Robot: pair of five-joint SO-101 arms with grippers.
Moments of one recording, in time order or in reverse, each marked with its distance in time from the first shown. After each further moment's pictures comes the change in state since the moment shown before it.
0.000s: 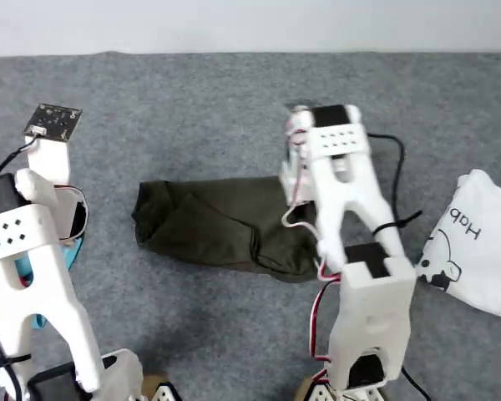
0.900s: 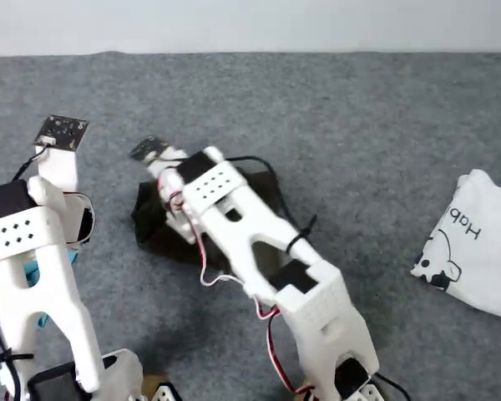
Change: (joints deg) left arm 0.0 0.0 9.0 -7.4 0.0; right arm -28.8 9.0 -4.1 -15.8 8.1
